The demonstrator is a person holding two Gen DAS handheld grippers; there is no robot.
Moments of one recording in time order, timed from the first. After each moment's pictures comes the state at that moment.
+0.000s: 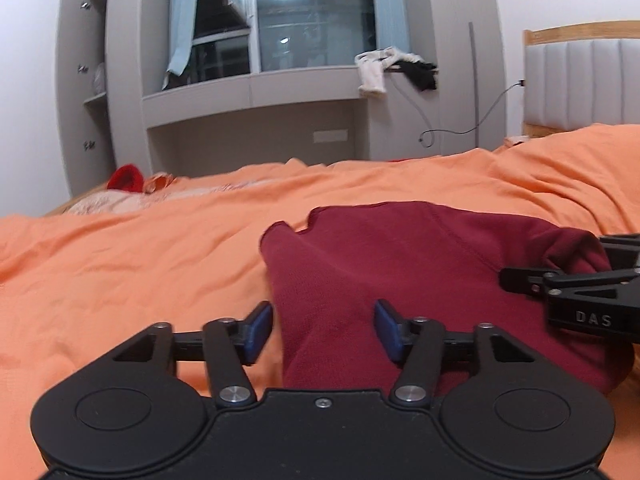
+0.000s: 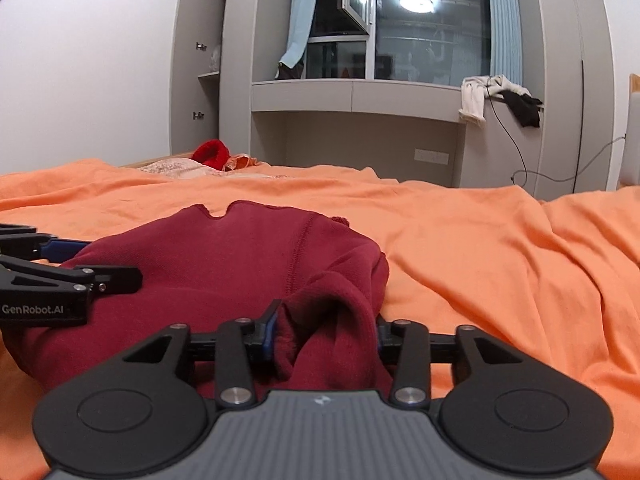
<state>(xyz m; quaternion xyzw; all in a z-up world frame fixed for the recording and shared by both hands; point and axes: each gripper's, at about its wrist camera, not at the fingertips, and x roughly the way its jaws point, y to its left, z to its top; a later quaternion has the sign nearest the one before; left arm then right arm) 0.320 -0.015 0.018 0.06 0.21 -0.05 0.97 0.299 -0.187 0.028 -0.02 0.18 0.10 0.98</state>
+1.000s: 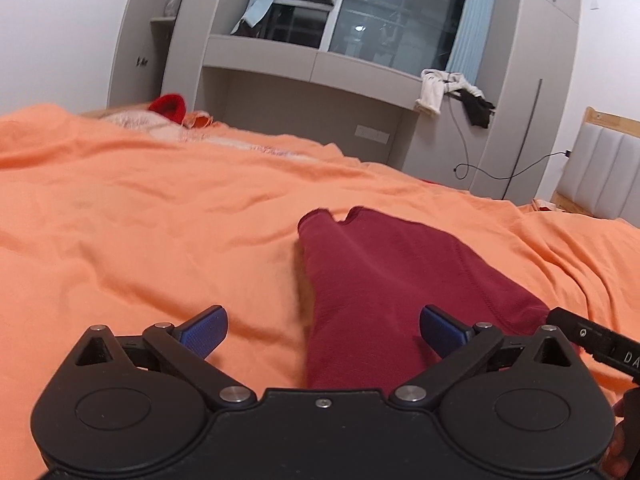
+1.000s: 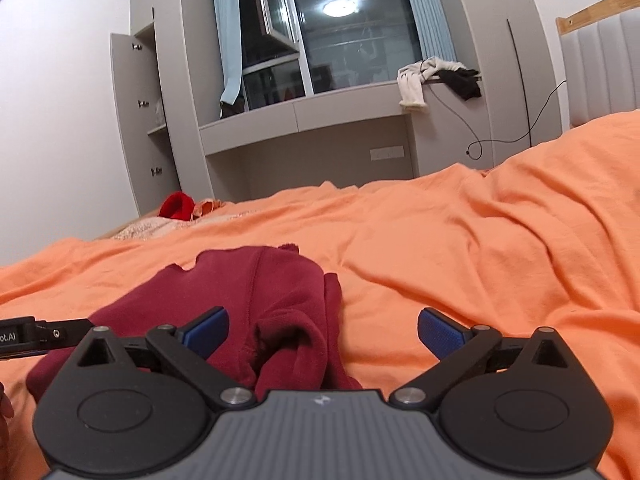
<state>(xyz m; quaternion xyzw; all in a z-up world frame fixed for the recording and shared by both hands) 0.292 0.019 0.034 -0.10 0.23 -0.02 0.97 0.262 -0.230 0.047 0.10 0.16 0.05 0.98</state>
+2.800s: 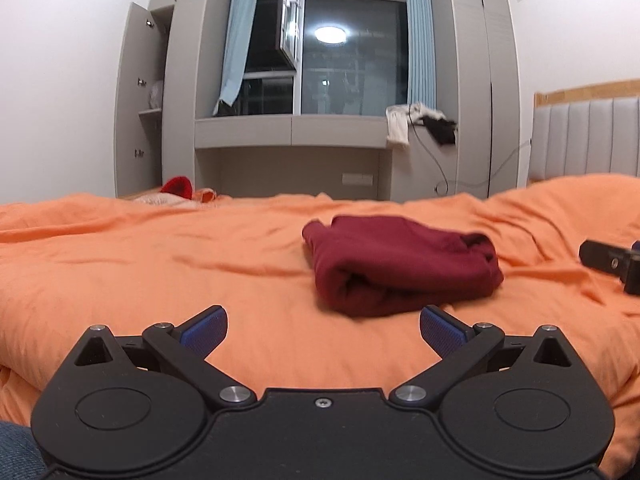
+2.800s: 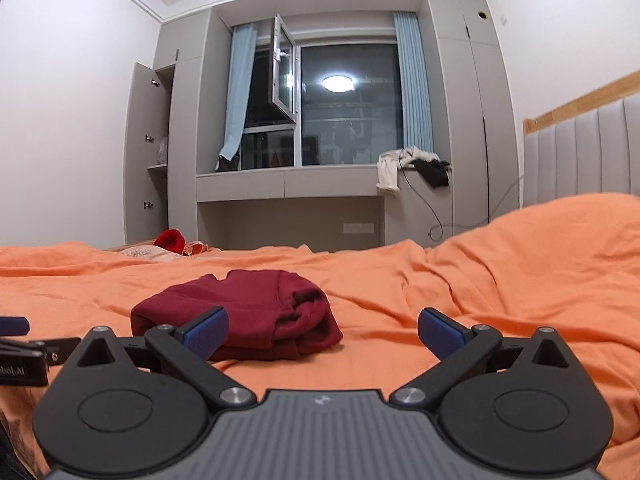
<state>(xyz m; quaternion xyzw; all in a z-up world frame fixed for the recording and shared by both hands) 0.092 0.008 0.026 0.01 0.14 -0.02 0.99 0.067 -0.192 0.045 0.03 0.05 -0.01 1.00</state>
